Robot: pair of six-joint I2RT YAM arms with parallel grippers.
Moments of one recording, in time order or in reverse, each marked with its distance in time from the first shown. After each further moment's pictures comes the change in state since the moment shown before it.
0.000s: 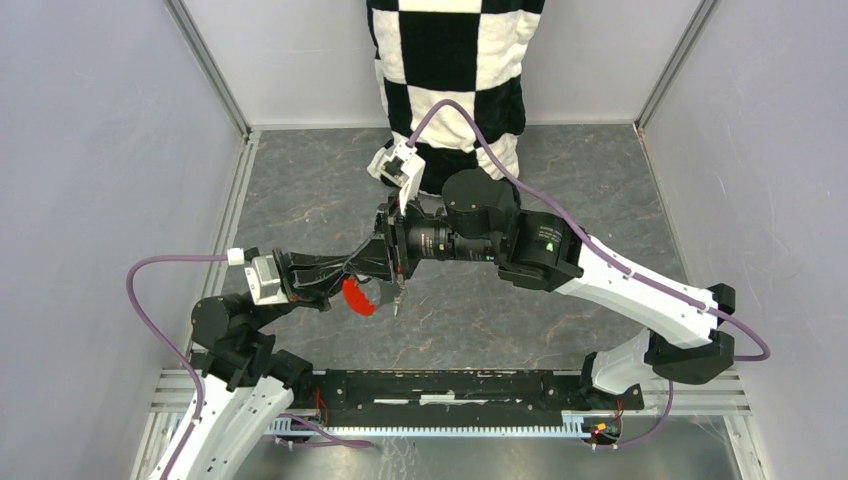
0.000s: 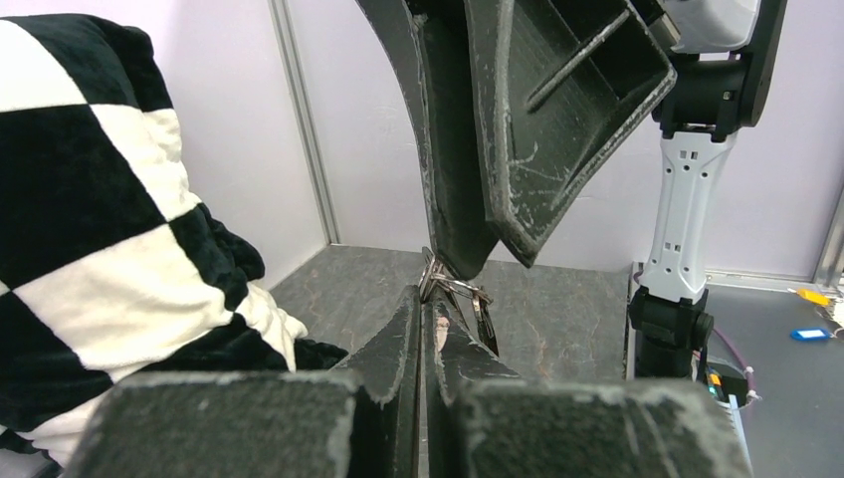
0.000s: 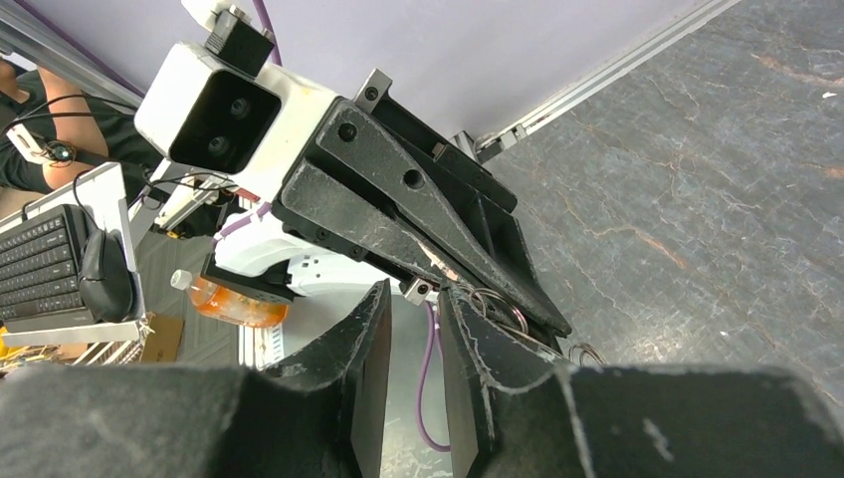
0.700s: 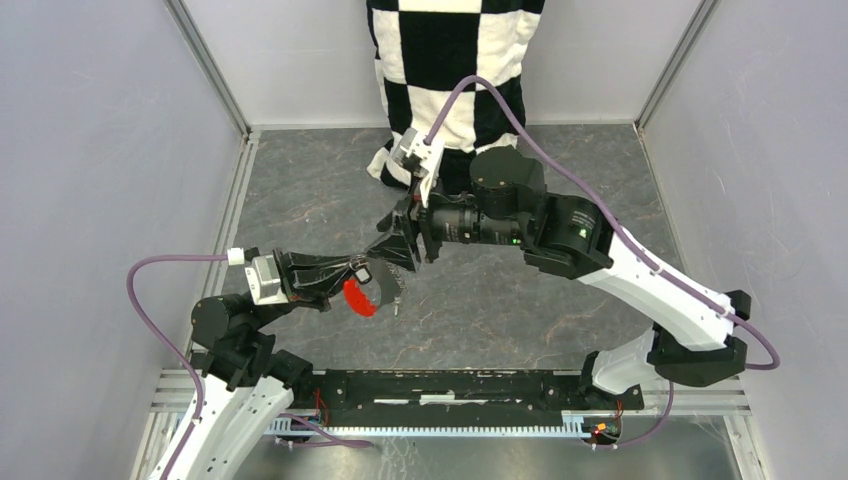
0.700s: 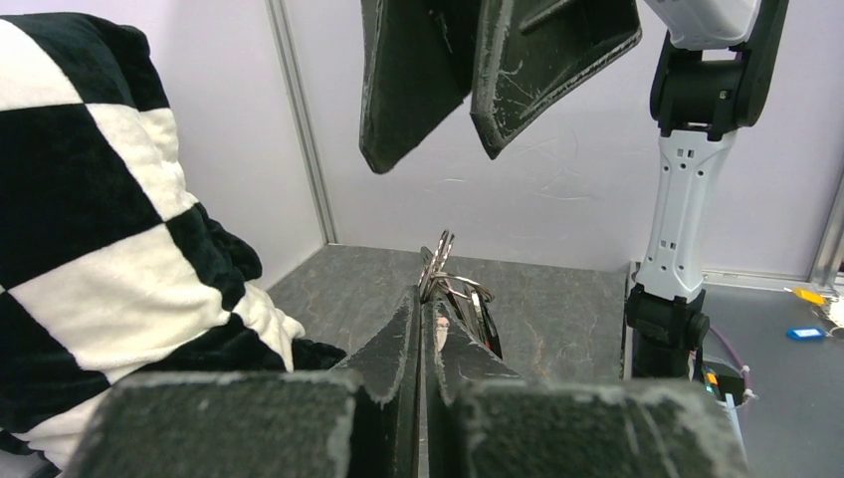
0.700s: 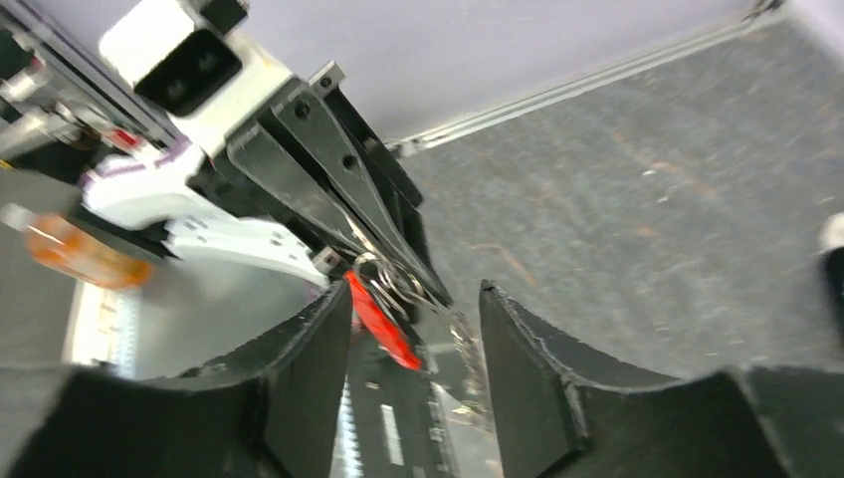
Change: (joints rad) left arm 0.000 0.001 0.000 0.001 0.002 -0.004; right arm -0.061 -0.005 0.126 -0.146 -0.022 -0.268
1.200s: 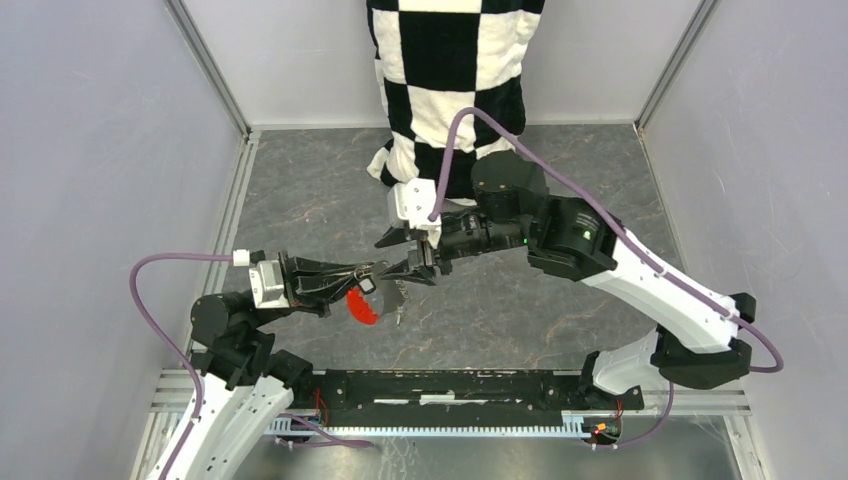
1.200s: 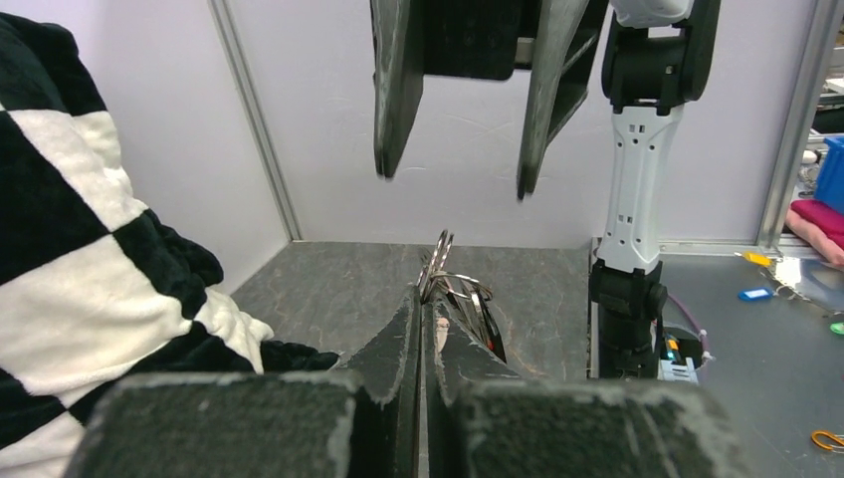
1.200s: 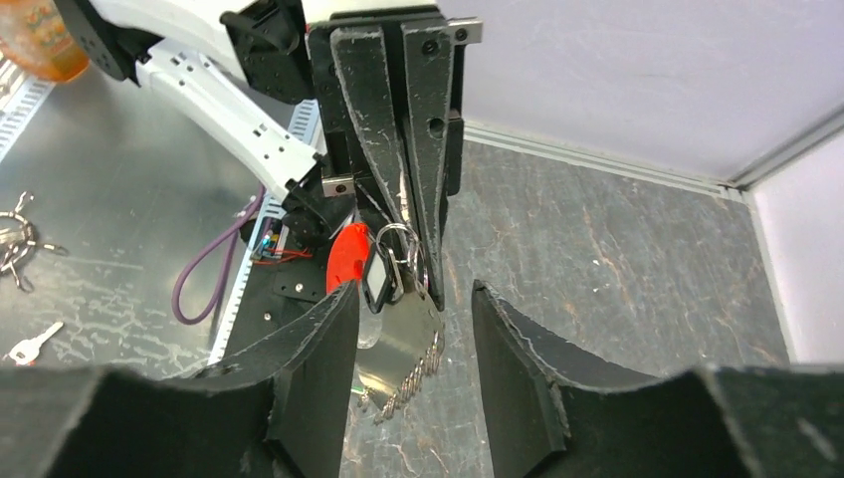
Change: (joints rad) left arm 0.000 0.014 0.016 -0.009 0.100 -0.002; right arm -0.022 -0.047 -0.039 -0.053 -0.259 -0.587
